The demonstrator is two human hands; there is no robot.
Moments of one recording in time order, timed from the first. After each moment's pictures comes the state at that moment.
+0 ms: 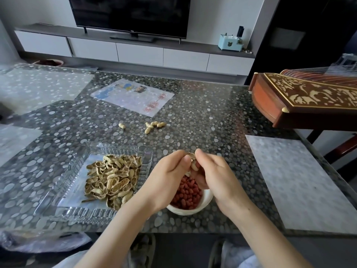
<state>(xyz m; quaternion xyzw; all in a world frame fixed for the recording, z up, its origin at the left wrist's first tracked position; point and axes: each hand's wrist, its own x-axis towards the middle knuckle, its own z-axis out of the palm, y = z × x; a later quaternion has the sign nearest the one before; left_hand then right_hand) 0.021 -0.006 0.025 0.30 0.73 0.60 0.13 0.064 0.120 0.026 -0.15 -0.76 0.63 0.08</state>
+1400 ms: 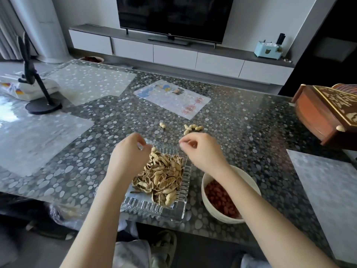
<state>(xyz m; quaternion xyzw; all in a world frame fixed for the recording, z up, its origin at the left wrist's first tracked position) -0.058 -0.126 0.019 -0.01 0.94 0.35 -0.04 -0.039 0.051 0.024 0.01 -0.94 0.32 0.07</state>
